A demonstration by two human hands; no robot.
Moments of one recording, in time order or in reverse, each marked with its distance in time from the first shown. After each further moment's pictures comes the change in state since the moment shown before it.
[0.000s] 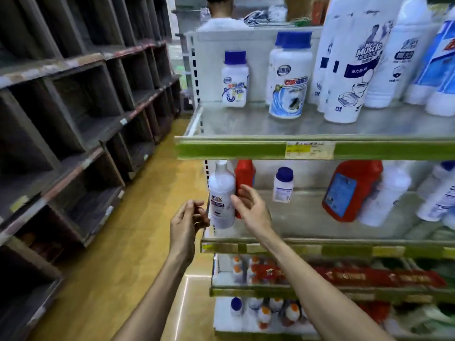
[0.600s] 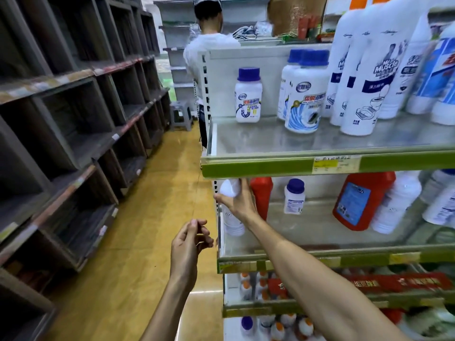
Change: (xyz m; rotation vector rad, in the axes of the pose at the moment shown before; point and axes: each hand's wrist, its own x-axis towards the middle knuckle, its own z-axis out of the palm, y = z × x) left_hand 0.016 0.025 -0.048 0.010 -0.107 -0.051; right_hand 0.080 -0.016 0.080 -0.299 0.160 -0.044
